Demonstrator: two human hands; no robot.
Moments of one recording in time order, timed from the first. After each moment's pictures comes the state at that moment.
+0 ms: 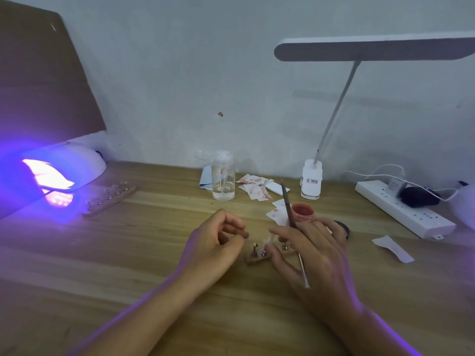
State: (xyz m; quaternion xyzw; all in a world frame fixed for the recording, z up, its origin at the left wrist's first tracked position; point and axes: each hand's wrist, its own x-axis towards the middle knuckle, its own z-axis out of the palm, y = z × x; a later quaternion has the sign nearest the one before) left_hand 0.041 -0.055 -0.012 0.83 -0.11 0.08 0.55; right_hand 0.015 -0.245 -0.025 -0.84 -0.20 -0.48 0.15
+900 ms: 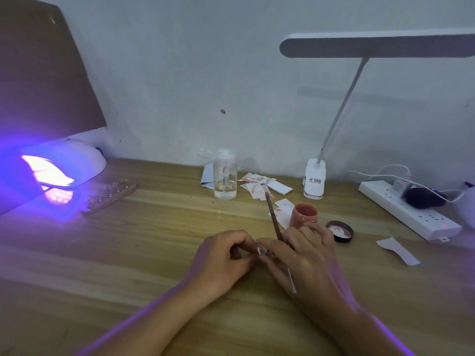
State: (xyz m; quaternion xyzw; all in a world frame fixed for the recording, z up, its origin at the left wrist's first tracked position) left_hand 0.049 -0.058 -0.036 0.85 -0.18 0.06 0.48; right_hand 0.019 -0.242 -0.031 -0.89 -0.23 -0.39 0.06
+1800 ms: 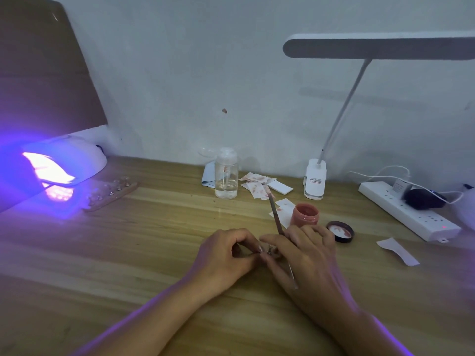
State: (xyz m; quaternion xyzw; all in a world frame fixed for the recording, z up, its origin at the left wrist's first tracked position) left_hand 0.049 -0.060 -0.032 0.85 -0.18 0.03 0.49; right_hand 0.014 -0.238 -0.028 -0.92 -0.19 -0.33 0.10
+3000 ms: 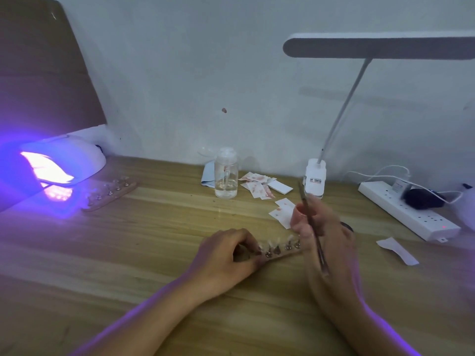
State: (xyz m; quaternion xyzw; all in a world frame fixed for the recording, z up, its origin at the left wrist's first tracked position) left_hand 0.052 -0.054 -0.035 0.89 -0.20 0.06 0.40; right_hand 0.013 -0.245 -0.021 -0.84 -0.13 -0.38 0.36
